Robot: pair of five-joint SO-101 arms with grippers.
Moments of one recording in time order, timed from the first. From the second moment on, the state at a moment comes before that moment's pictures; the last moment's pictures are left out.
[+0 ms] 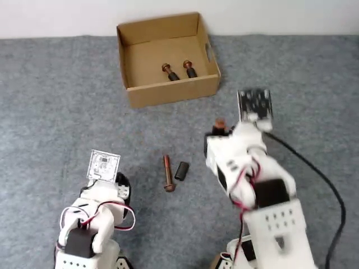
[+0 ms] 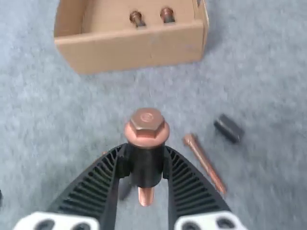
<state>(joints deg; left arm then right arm) 6.4 -103.6 93.0 69.6 6.1 -18.3 -50.7 40.4 58.3 -11.6</state>
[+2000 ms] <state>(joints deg) 4.3 -103.6 96.6 67.9 6.0 -17.3 69.1 -70.7 51.3 -1.7</state>
